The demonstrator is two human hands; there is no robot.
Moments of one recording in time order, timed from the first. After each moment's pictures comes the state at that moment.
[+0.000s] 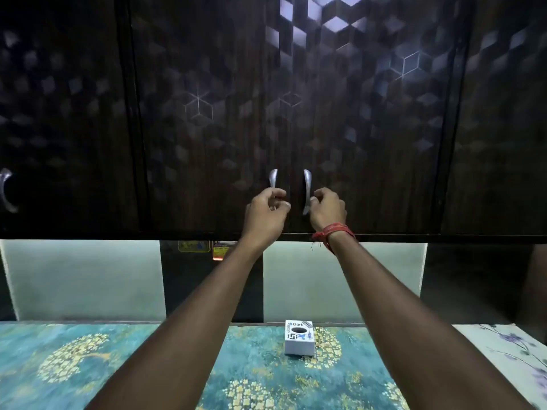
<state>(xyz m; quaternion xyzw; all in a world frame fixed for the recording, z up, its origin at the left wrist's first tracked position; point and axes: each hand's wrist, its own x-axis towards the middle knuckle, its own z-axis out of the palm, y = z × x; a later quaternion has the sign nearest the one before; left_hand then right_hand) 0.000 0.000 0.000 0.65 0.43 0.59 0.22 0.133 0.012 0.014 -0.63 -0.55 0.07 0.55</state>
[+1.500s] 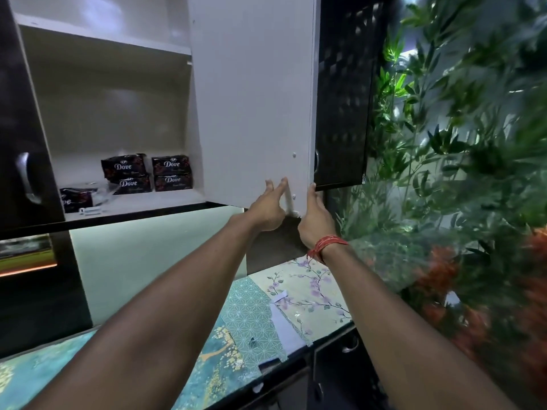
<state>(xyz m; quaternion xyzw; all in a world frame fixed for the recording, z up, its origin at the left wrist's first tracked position) 0.365 -0.192 -0.005 0.92 0.28 0.22 0.16 0.460 -0.279 -0.042 -0.79 -0.45 -0.09 0.41</state>
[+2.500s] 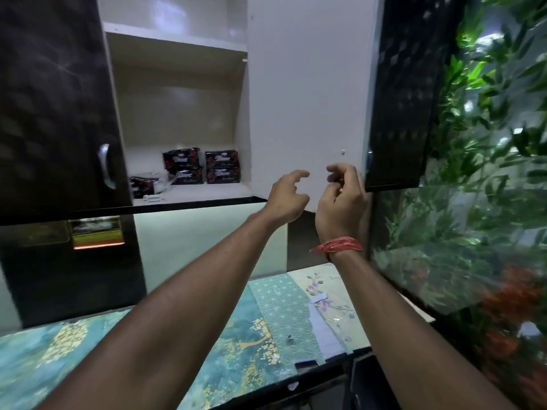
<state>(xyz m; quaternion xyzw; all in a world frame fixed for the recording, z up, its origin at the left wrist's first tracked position) 0.321 -0.170 0.000 0.82 0.28 0.41 0.27 0.382 -0.253 -0.014 -0.49 -0.39 -0.26 0.74</state>
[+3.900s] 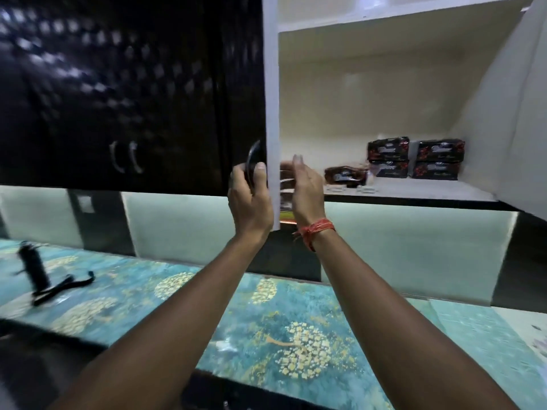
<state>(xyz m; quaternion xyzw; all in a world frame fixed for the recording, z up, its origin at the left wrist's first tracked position) -0.105 -0.126 -0.026 0.49 0.45 0.74 0.03 -0.019 -0.114 -0.009 -0.28 -0.58 0.38 0.67</state>
